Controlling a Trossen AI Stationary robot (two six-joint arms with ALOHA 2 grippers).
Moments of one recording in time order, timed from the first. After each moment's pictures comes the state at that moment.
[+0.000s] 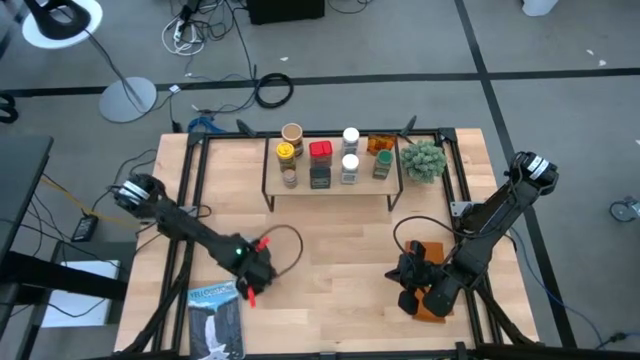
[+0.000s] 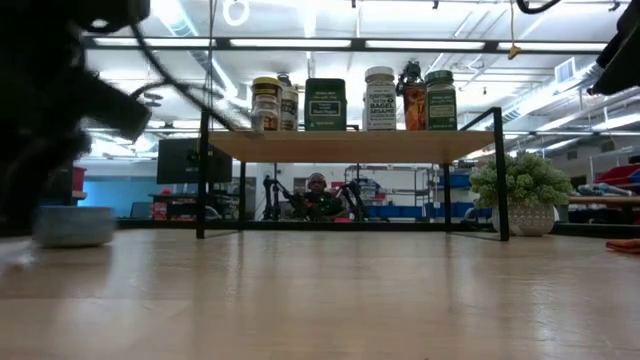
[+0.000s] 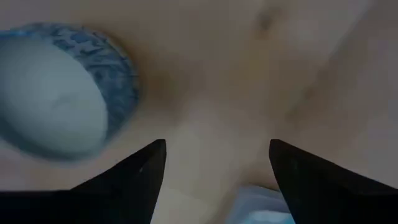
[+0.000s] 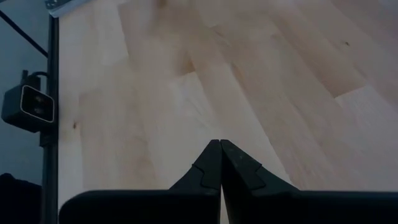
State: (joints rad) left arm -0.51 1.63 0.94 -0.90 0.02 -0.97; right arm 0.87 1.39 0.84 -0.48 0.68 1.10
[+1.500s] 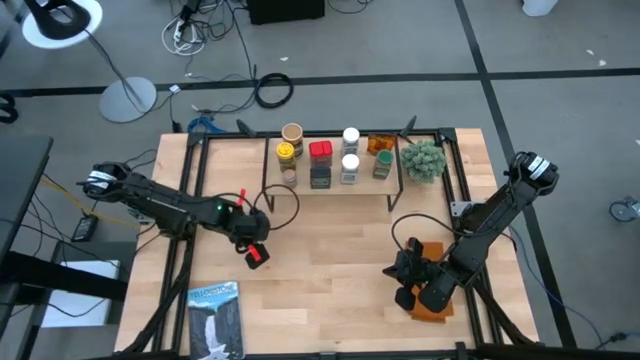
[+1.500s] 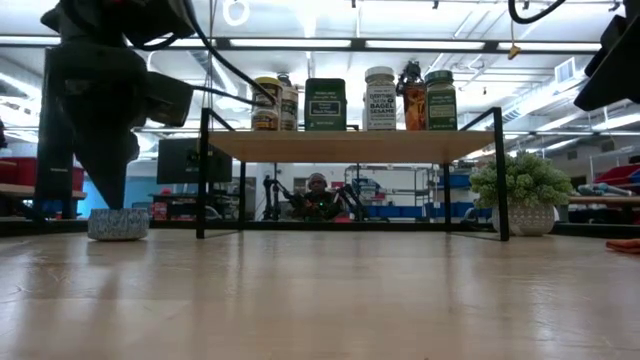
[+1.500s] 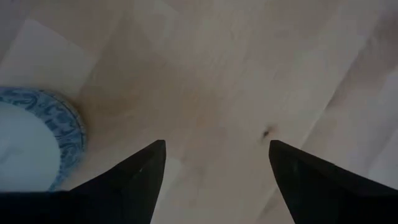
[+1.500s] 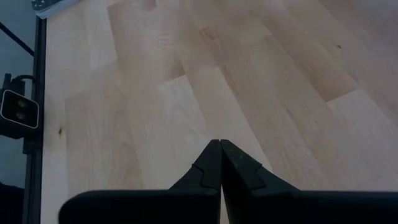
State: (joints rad) left arm -0.20 1.30 0.71 -0.64 0.04 -0.79; right arm 0.83 1.39 0.81 -0.45 0.68 1.07
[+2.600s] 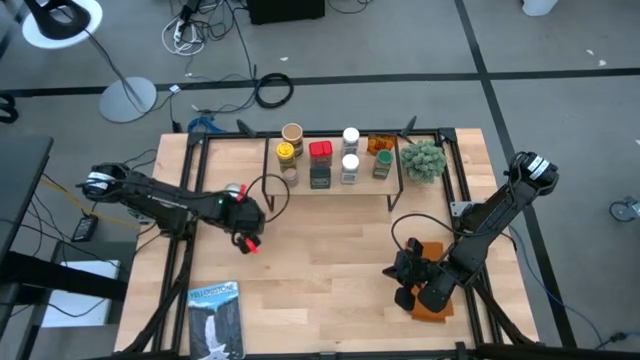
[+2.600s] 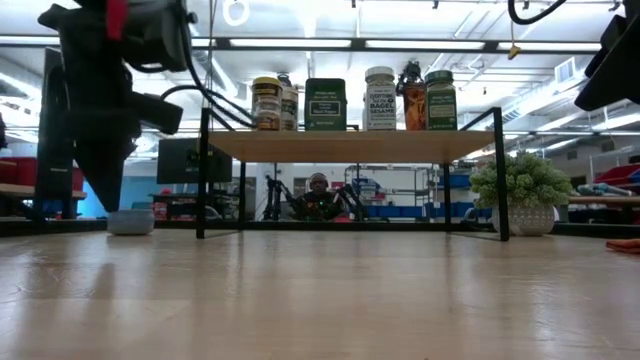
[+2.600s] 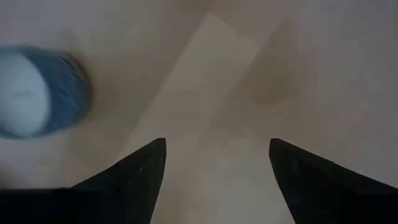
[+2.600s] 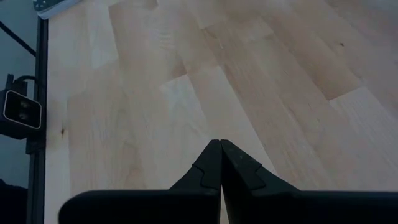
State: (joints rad) left arm -0.13 1.29 0.71 -0.89 -0.21 -0.72; right arm 0.83 1.39 0.81 -0.44 0.67 1.07
